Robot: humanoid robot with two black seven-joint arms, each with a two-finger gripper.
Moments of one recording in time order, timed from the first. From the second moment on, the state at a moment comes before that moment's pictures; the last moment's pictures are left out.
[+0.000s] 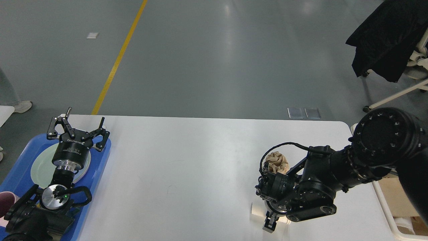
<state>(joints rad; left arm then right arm) -0.45 0.18 -1.40 -0.46 0.06 -0.72 -0.16 1.38 0.04 -0.93 1.30 -1.19 0.40 -0.31</state>
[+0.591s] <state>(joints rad) -0.45 0.18 -1.40 -0.46 0.06 -0.72 -0.16 1.31 0.06 -0.96 1.23 -1.17 0.40 -0.31</state>
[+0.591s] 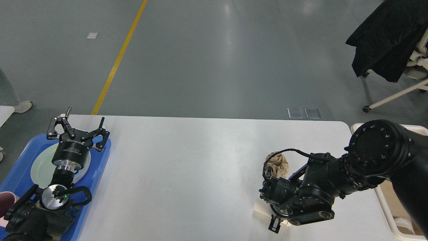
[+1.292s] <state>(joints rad) -0.45 0.18 -1.40 -0.46 0.06 -0.72 -0.16 1.39 0.03 -0.96 1.25 -0.90 0.41 -0.31</state>
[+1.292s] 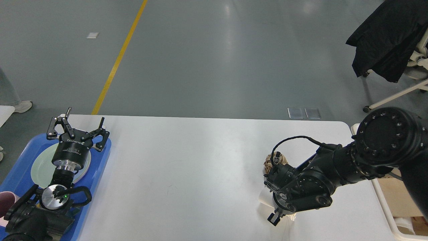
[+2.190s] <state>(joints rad) -0.45 0.18 -1.40 -0.46 0.06 -0.72 -0.16 2.18 -0.20 -1.43 1.59 -0.12 0.65 0.13</state>
